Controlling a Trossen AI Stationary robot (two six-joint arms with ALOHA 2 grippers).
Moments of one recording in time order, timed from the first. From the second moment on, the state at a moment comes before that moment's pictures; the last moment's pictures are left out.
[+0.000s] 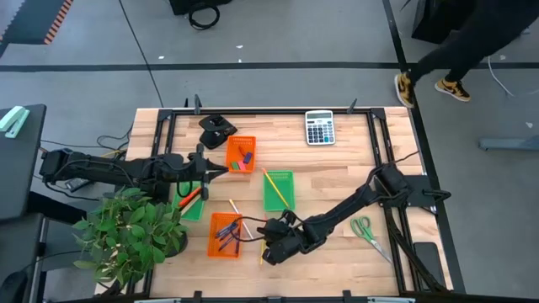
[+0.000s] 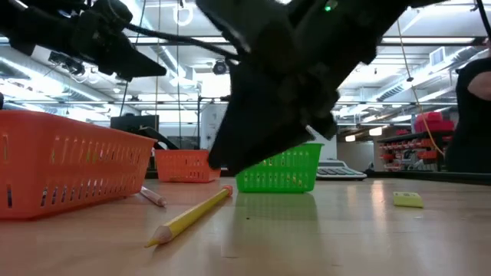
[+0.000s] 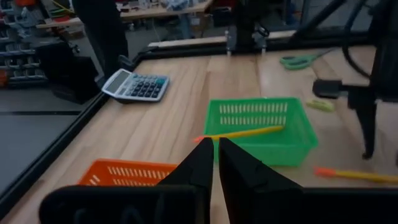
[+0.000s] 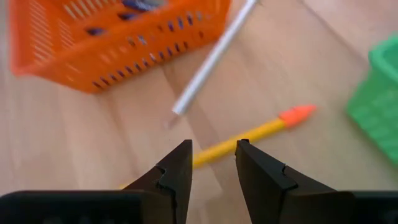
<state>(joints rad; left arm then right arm) -0.01 0.73 0.30 0.19 -0.22 0.08 0.48 2.12 1.40 -0.24 0.50 0.87</state>
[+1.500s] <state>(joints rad) -0.01 0.72 0.30 0.21 -0.22 0.04 0.47 2.16 1.44 -0.40 0.43 0.64</state>
